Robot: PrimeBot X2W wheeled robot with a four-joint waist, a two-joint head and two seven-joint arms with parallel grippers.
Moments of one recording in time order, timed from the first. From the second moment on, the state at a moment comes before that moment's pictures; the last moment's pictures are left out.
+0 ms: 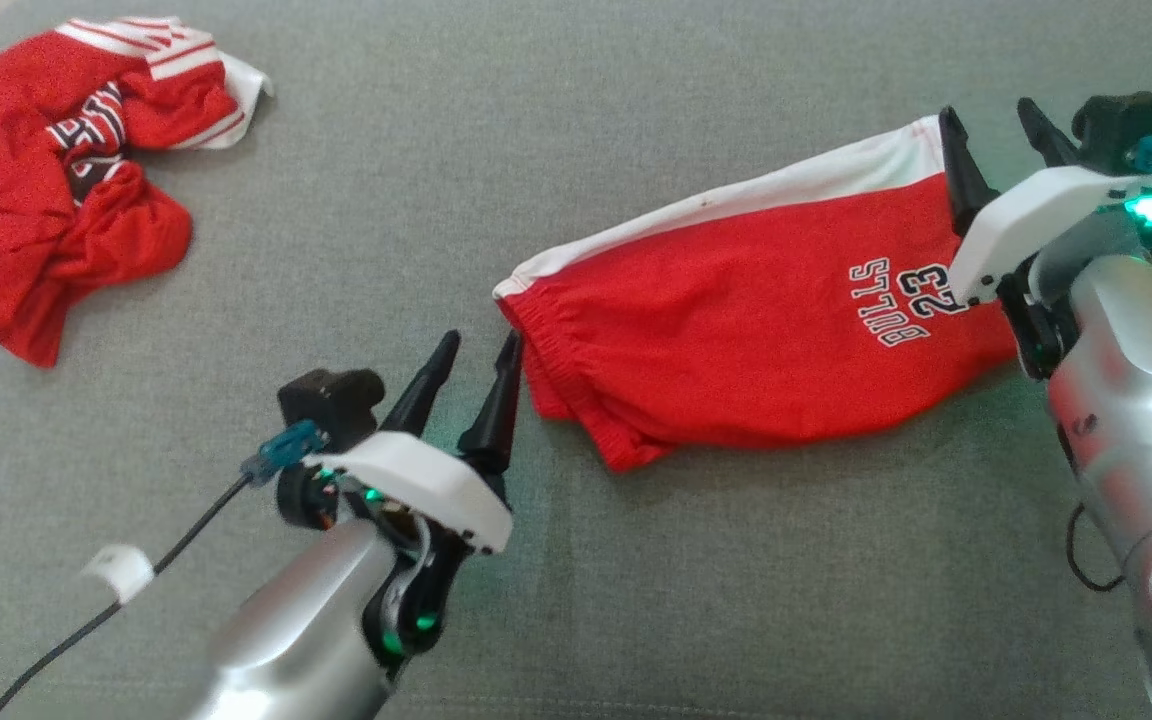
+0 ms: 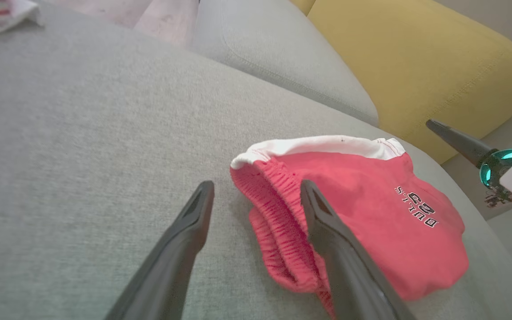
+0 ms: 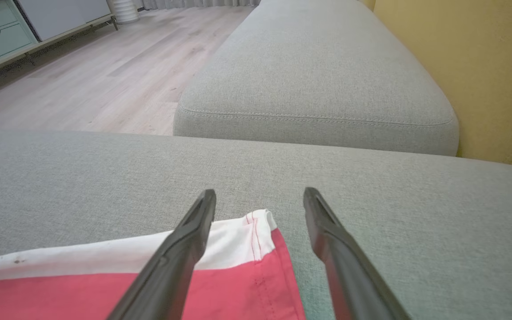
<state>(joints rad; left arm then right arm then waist) -0.50 0.22 -0.82 0.39 -1.01 0.08 -0.12 -0.93 -0.21 0.28 1.16 0.30 0.12 -0.15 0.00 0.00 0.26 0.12</state>
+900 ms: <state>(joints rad) -0.25 0.40 -0.62 0.08 -0.89 0.29 -0.25 -0.83 -0.31 0.39 1.20 0.53 0.12 0.16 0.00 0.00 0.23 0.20</state>
